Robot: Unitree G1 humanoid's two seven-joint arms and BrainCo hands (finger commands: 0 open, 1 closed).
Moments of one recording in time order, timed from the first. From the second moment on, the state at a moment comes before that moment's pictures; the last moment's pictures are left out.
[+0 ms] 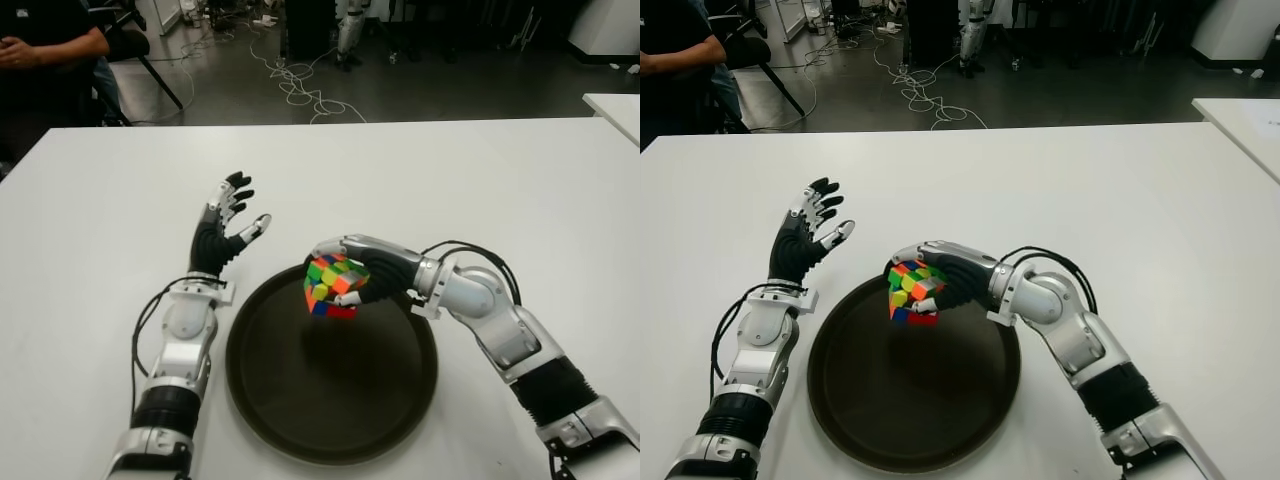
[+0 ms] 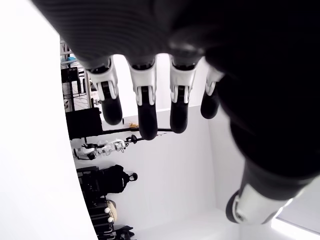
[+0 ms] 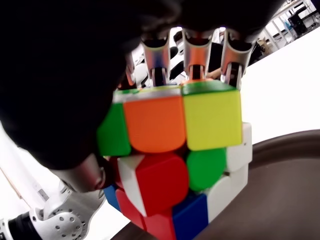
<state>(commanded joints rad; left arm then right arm) -0.29 0.06 0.05 0.55 0.03 -0.52 -0.02 -0.40 -0.30 0.39 0.18 -0.29 -0.37 0.51</state>
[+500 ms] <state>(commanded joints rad) -0.29 0.06 0.04 0.54 0.02 -0.52 -0.03 -0.40 -0.30 0.40 0.20 -0.28 -0.48 0.52</state>
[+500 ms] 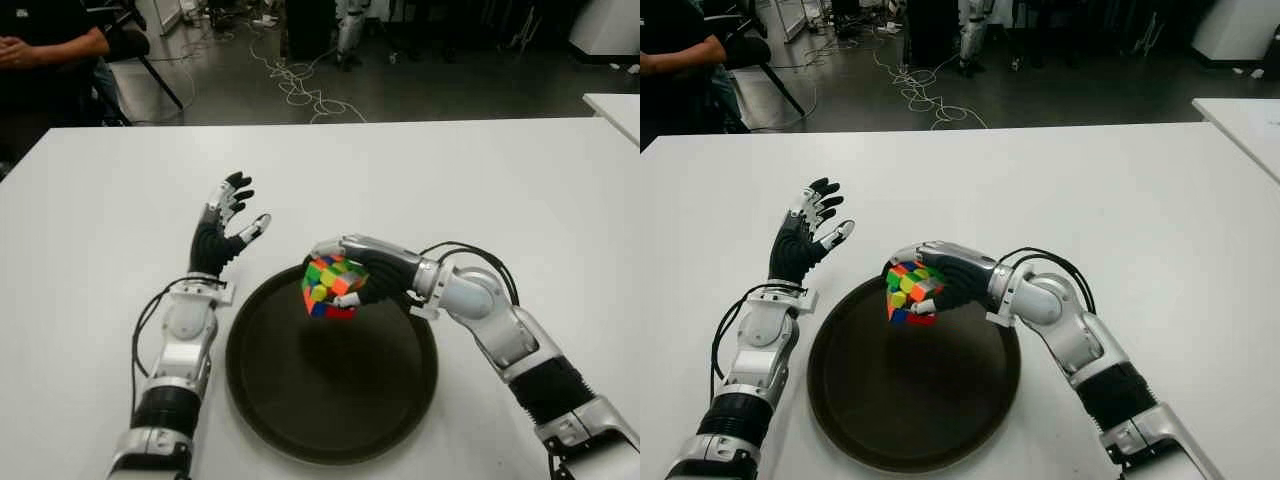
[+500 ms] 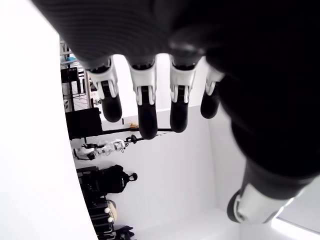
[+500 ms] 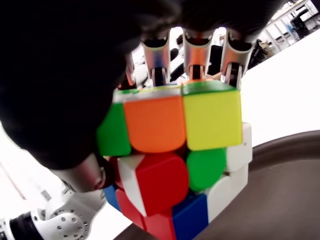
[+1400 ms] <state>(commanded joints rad) -0.29 0.06 0.05 0.55 0.02 -0.52 -0.05 -0.40 -0.33 0.43 0.20 -0.21 -0.61 0.64</state>
